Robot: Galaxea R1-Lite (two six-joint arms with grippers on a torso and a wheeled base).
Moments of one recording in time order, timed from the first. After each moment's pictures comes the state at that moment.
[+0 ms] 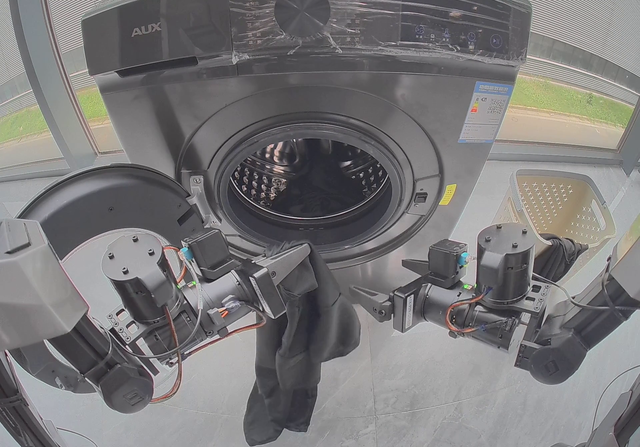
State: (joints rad) left arm -0.60 1.92 -0.44 -1.54 -0.21 -0.42; right arm 0.70 1.89 -0.60 -1.02 -0.05 0.14
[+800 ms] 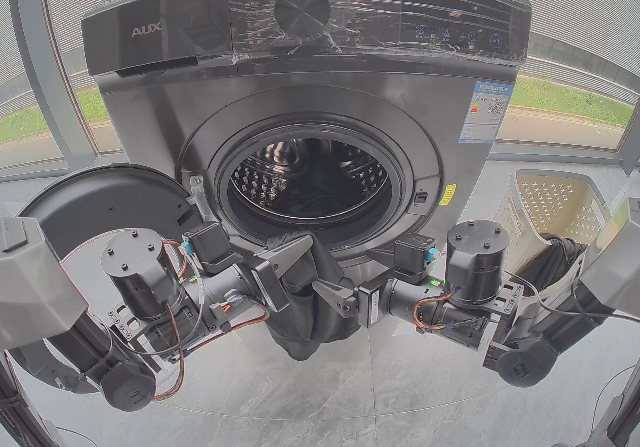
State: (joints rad) left arm -0.61 1.91 -0.46 -1.54 -0.20 -0.42; right arm 0.76 1.99 -0.71 -1.10 -0.01 0.13
